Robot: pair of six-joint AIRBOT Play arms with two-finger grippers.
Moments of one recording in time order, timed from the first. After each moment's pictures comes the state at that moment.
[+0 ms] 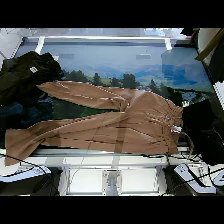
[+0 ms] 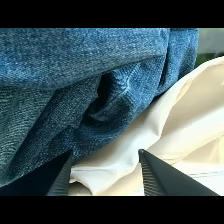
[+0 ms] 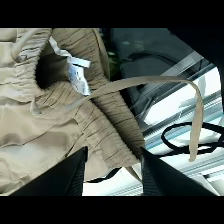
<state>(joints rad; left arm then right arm) 0.95 -1.34 1.17 1.23 -1.49 -0.69 -1.04 -1.02 0.93 -1.20 1.63 1.33</state>
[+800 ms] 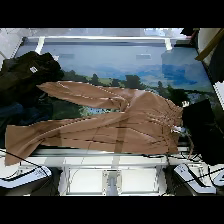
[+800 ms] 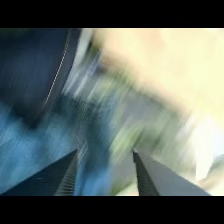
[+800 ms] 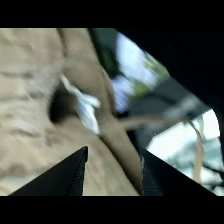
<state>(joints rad) 0.77 -1.28 1.22 0.85 -1.24 -0.85 -1.04 -1.02 0.93 -1.11 1.47 1.28</state>
